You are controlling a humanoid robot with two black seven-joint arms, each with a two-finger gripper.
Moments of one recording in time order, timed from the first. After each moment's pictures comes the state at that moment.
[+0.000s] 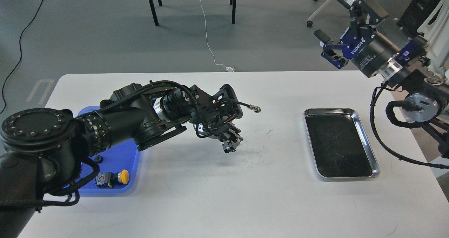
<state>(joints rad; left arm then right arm) -1.15 -0.04 -0.02 -0.70 2.18 -0.43 -0.49 0.93 -0.64 0.38 1.03 -0.20 0.41 0.49</state>
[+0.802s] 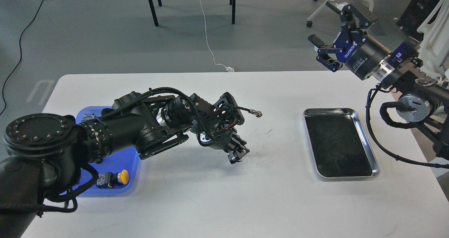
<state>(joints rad) -1.11 -0.04 0.02 -0.75 2.05 -0.42 -0.49 0.93 -0.62 0.36 1.00 -0.20 0.40 0.49</state>
